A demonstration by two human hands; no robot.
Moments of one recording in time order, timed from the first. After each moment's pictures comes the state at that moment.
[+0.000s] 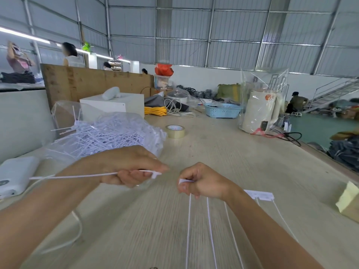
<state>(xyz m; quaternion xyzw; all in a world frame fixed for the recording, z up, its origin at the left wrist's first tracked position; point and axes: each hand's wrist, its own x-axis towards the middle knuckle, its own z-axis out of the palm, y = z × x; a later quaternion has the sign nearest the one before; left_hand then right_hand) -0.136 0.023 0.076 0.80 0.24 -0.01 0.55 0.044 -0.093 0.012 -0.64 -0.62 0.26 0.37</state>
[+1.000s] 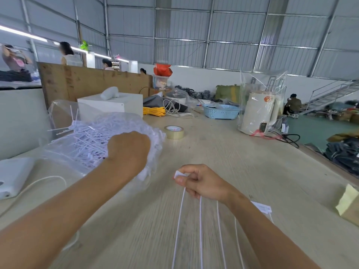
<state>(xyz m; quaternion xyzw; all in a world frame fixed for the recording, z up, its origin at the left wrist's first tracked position) -0.098 0.036 0.063 0.87 0.43 0.11 -0.19 0.050 -0.089 0.000 -0.64 -0.60 0.24 0.43</state>
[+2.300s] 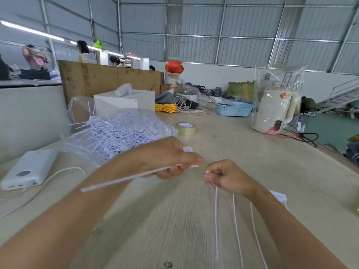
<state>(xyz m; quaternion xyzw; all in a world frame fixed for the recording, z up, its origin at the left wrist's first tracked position) -0.119 -0.002 0.082 0.85 0.19 0.04 0.49 0.073 -0.096 0.001 -0.68 -0.61 0.14 0.38</state>
